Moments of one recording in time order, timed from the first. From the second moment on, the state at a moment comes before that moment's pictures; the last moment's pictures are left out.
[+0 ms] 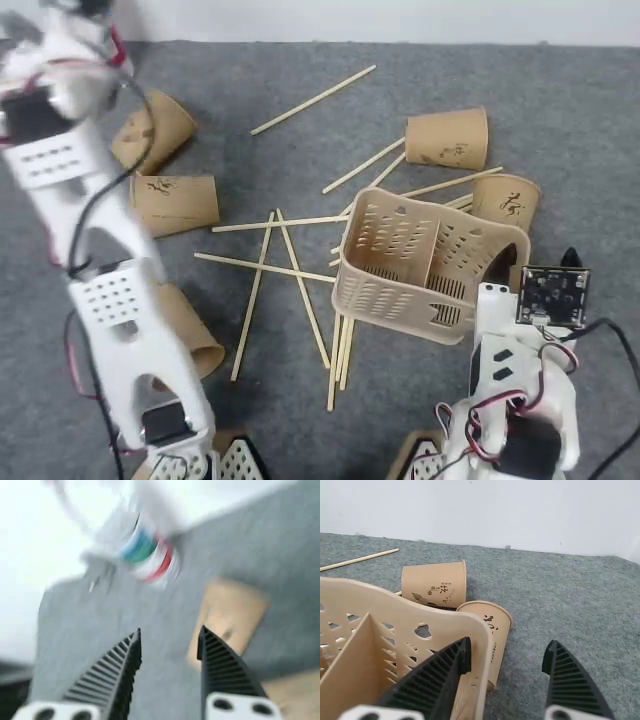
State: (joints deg) left arm -23.5 50.7 -94.9 97.5 -29.9; right arm 8.4 -103.8 71.2 61.2 10.0
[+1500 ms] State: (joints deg) left arm -33.7 77.3 -93.8 98.8 -31.5; right arm 8.4 -103.8 71.2 61.2 10.0
